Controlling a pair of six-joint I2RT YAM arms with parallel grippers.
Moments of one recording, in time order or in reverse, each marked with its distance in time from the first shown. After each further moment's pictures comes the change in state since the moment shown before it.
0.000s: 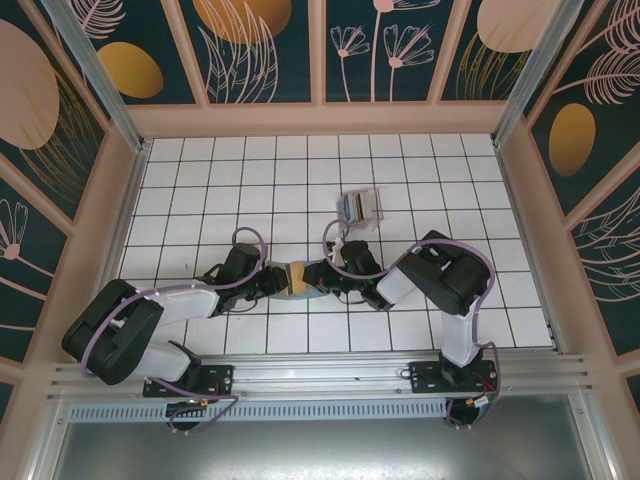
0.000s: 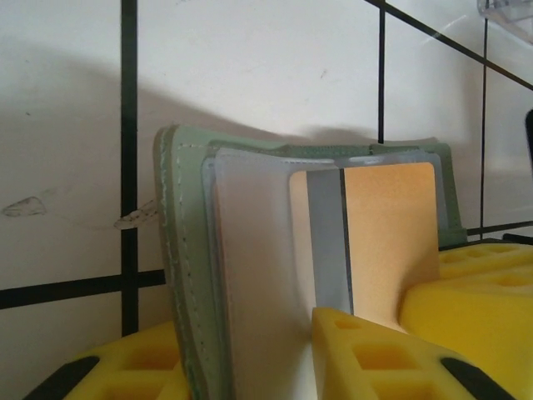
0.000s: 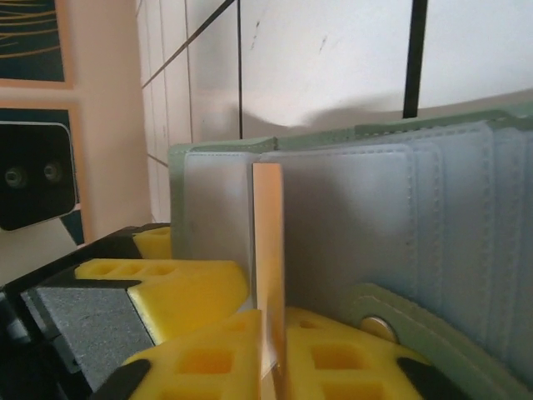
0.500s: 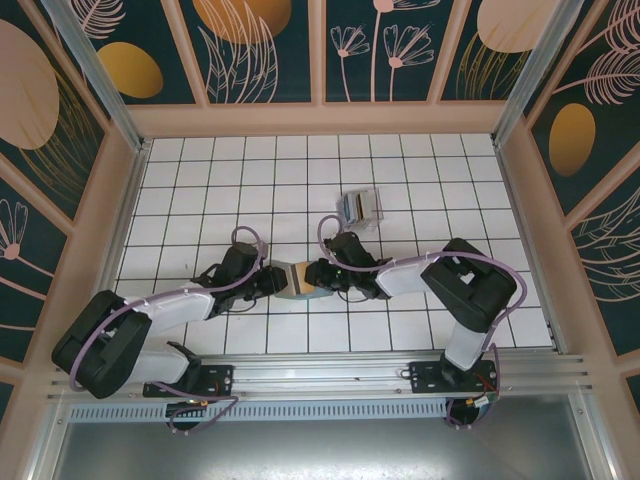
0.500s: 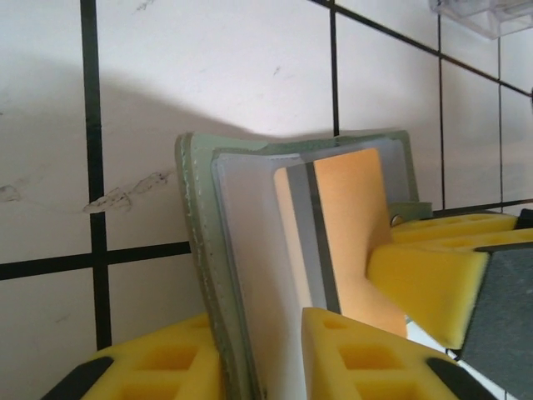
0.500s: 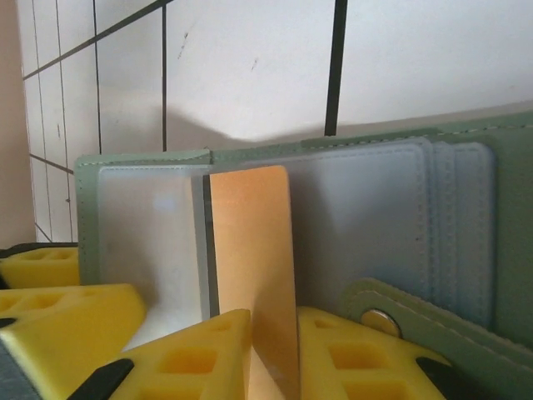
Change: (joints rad) left arm -0.003 -0.087 0.005 -0.060 0.013 0.025; right arm 0.028 -0.127 0.115 -0.479 0.157 -0.198
